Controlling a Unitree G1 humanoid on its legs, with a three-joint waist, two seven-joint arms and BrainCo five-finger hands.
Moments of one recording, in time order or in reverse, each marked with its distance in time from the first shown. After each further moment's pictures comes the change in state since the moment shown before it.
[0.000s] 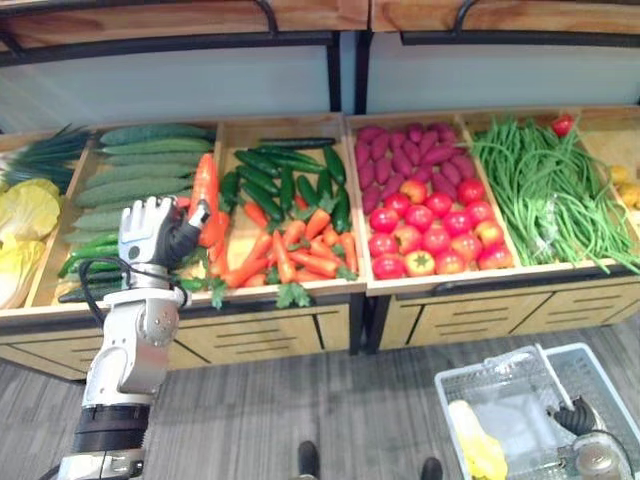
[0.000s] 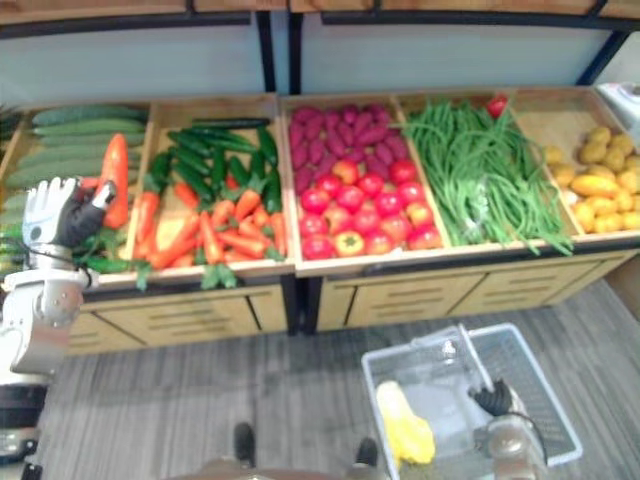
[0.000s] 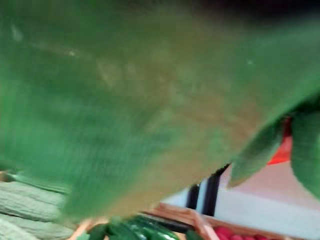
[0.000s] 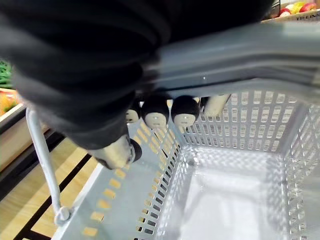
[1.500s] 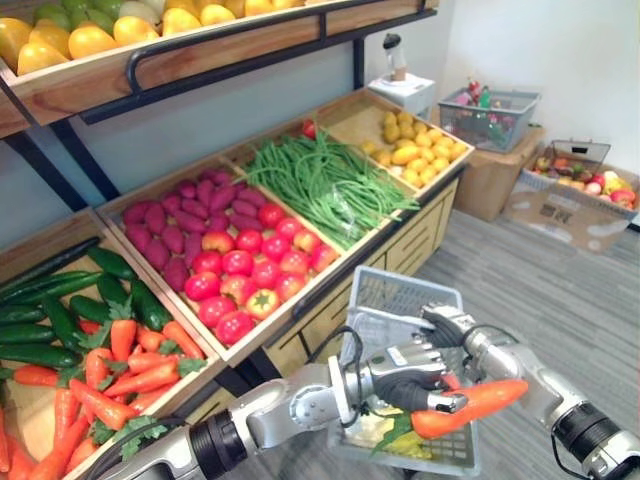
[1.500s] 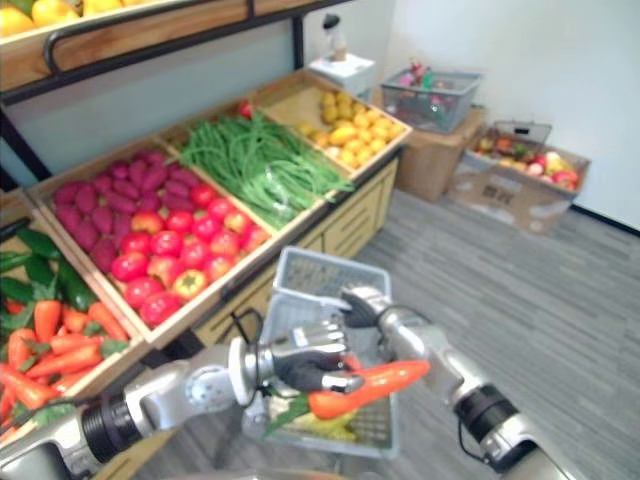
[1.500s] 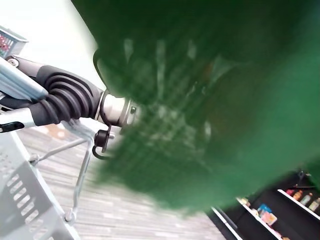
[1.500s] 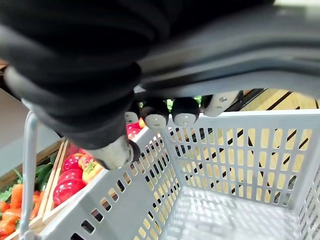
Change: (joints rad) left arm -0.185 -0.069 -1.106 -0.142 -0.379 -0.303 -0.316; right arm -0.302 -0.215 0.887 -0.583 0.062 -0.106 0.171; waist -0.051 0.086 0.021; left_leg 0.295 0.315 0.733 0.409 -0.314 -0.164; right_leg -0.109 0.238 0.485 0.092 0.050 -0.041
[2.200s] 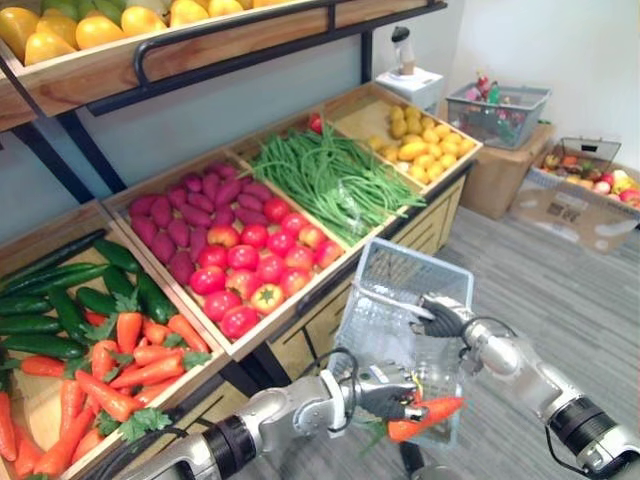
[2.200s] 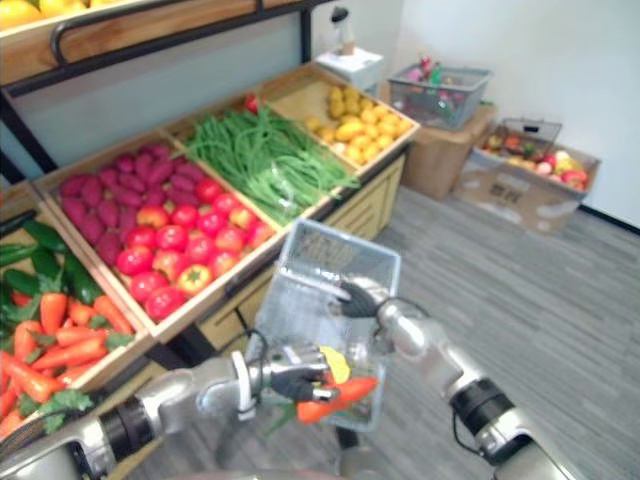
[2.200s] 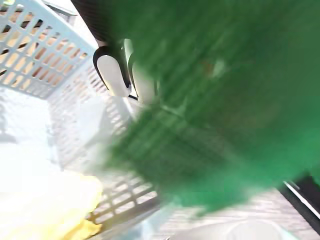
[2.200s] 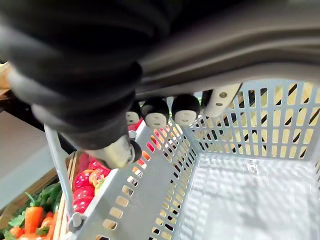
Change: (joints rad) left arm 0.037 -0.052 0.007 0.380 0.277 -0.012 0.007; right arm -0.021 0.022 -0.023 0.001 0.107 0.007 0.006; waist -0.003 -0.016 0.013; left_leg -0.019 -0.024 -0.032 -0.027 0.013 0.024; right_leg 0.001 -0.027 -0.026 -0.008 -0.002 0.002
